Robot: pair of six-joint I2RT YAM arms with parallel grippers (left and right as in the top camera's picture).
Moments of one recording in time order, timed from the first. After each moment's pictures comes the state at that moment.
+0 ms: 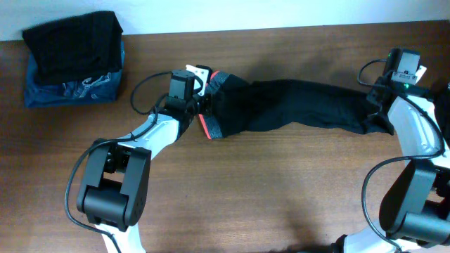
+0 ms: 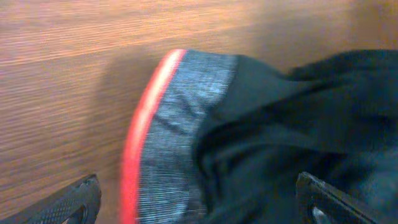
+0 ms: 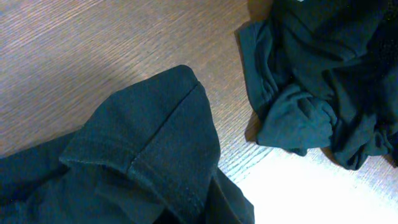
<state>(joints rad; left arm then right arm) -0.33 2.00 1.20 0.09 0.18 -0.11 -0.30 1.76 1.32 -0.53 0.38 0.26</state>
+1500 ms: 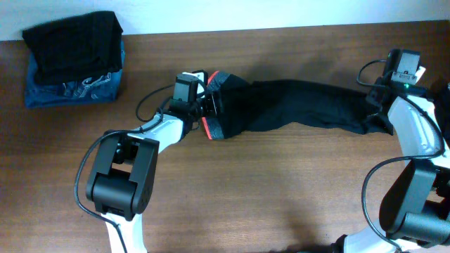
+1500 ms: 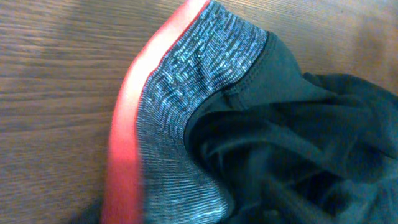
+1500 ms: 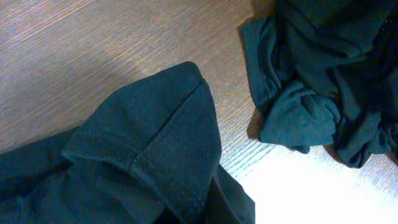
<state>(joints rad) -0.34 2.09 1.21 0.14 0.26 -0.43 -0.30 1.76 1.32 -0.55 0.38 0.26</state>
